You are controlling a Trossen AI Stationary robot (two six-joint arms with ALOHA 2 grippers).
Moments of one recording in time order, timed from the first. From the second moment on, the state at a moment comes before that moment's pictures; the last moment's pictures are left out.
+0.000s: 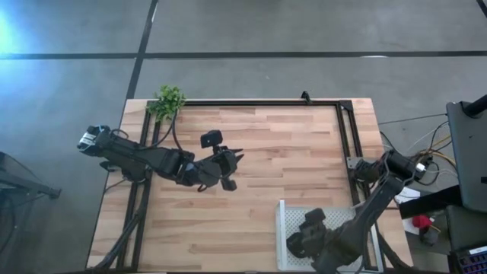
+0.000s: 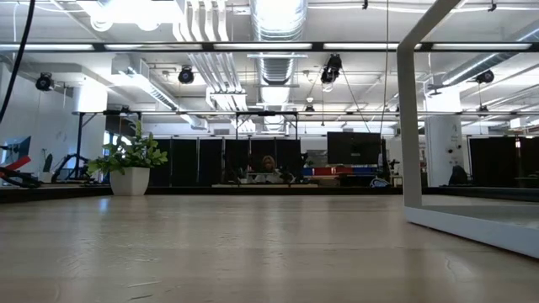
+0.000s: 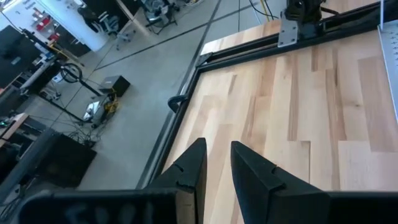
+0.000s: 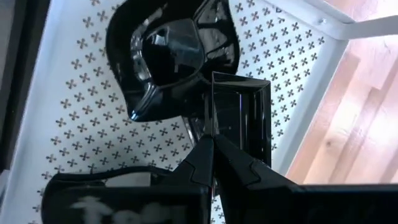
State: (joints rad) left arm -0.31 1.46 1.39 -0.46 -0.83 0.12; right arm 0.92 1.82 1.39 -1.12 0.20 0.59
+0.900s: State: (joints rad) left arm -0.31 1.46 1.39 -0.46 -0.83 0.12; right arm 0.92 1.83 1.31 -1.15 0.18 0.49
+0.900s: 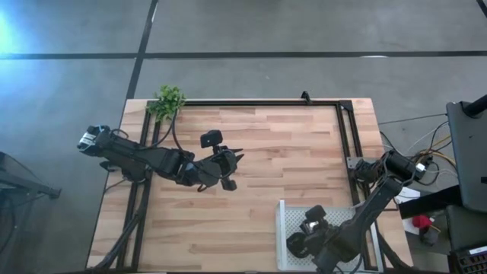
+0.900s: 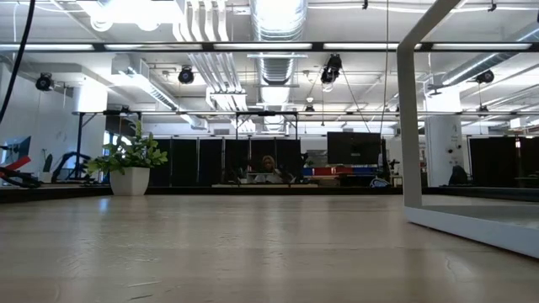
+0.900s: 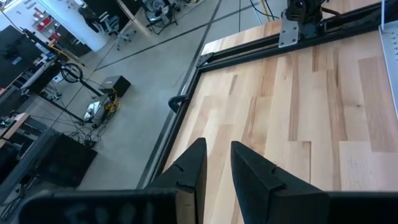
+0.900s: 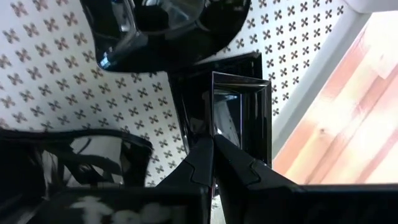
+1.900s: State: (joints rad) left arm -0.31 1.45 1.39 -0.46 -0.83 0.12; right arm 0.92 1.83 1.33 -1.14 0.24 0.39
